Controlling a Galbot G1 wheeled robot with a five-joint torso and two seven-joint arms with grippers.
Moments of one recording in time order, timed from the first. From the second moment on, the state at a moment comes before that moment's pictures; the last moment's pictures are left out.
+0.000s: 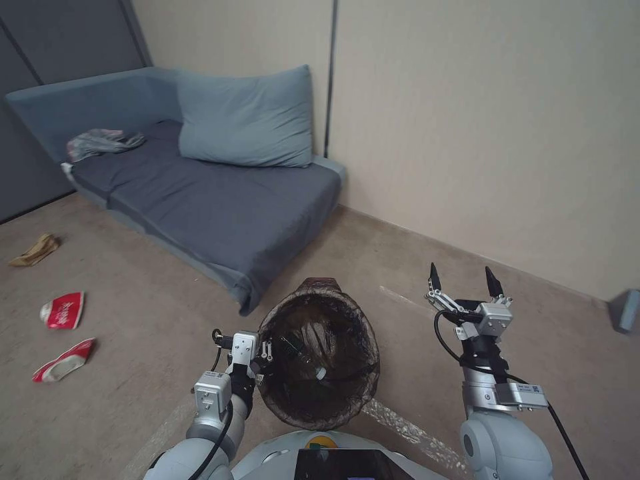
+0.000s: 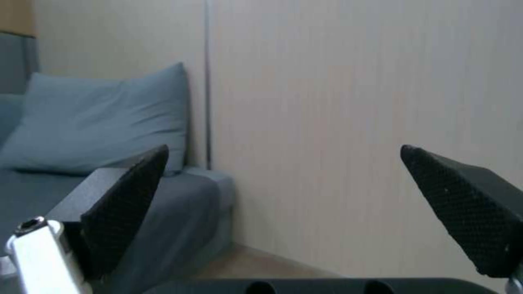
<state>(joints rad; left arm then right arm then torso) 1.89 -1.40 -0.30 -2.48 -0.08 0.50 -0.14 -1.74 1.53 0.69 2.26 0.13 0.29 -0.01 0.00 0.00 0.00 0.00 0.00</state>
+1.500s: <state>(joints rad) 1.87 -1.40 -0.41 -2.49 -0.17 0.54 -0.17 -1.71 1.53 0.65 2.25 0.09 0.33 -0.06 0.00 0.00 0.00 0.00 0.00</state>
